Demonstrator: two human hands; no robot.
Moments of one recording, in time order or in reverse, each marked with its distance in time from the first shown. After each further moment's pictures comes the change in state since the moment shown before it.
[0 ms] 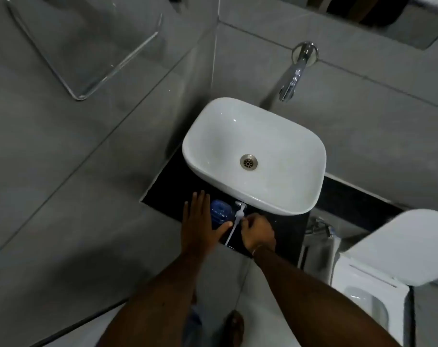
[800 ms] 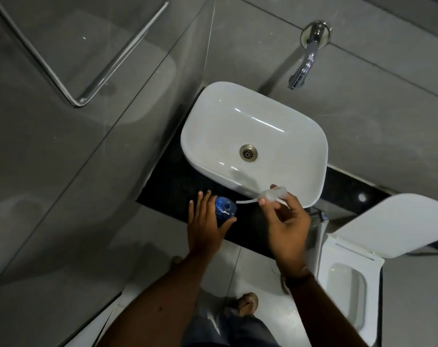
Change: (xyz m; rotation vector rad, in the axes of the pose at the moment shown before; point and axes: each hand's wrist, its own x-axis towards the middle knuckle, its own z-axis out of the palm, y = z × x) left_hand 0.003 -0.011 0.015 -0.212 0.031 0.004; right_hand -0.059 -0.058 -0.067 0.874 0.336 -0.250
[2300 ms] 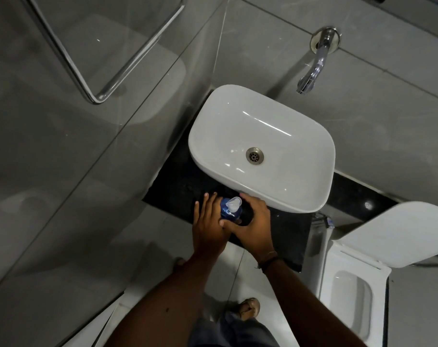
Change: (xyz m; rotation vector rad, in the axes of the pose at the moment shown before) left_hand -0.001 0.000 0.000 0.058 0.014 0.024; right_hand 0.005 0.071 0.042 -0.501 -0.288 -0.047
